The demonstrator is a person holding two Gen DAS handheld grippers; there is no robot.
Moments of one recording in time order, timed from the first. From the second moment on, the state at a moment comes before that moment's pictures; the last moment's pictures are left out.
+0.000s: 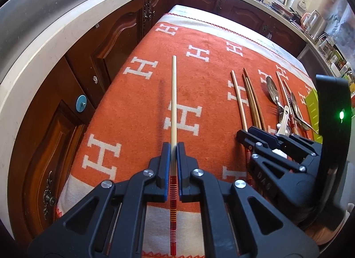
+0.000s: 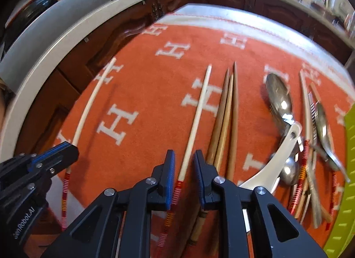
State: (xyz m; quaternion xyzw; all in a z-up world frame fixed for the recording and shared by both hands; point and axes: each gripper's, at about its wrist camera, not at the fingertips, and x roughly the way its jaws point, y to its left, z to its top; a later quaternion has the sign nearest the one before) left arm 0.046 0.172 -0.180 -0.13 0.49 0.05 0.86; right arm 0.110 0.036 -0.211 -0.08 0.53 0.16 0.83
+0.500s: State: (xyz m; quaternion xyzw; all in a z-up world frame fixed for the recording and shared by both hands) left arm 0.052 0.140 -0.144 -0.13 0.49 0.01 0.86; right arm 0.108 -0.001 -0.181 0.02 0.53 0.18 0.83
